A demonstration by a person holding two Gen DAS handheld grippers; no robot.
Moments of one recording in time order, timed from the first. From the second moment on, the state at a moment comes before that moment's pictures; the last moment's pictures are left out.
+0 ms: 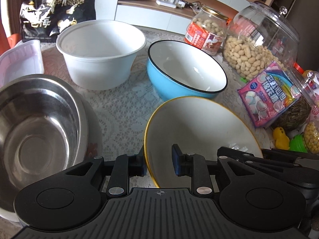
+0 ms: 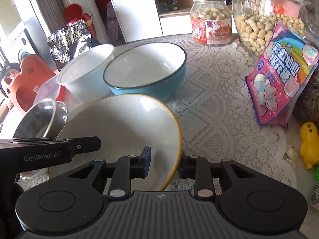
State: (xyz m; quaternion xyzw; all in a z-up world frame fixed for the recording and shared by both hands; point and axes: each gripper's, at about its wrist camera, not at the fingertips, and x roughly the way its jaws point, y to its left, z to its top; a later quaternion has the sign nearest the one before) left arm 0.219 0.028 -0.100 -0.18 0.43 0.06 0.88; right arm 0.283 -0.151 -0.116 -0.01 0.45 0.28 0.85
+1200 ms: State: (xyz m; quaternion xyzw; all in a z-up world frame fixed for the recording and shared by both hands) left arm 0.270 0.104 -0.051 -0.30 0.39 0.06 0.87; right arm 0.347 -0.170 -0.056 0.07 0.43 0.24 0.87
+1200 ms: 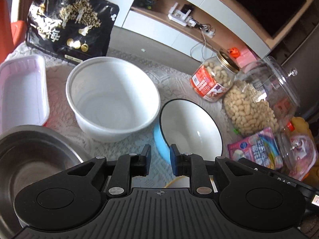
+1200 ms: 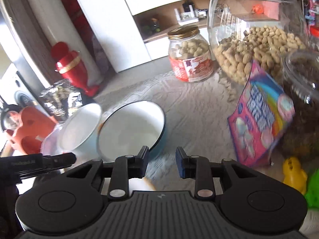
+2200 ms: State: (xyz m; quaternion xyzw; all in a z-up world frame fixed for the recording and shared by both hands) left arm 0.386 0.051 -0.093 -0.19 0.50 0.00 0.84; right arm 0.450 -0.149 -0.131 0.09 0.57 0.24 0.78
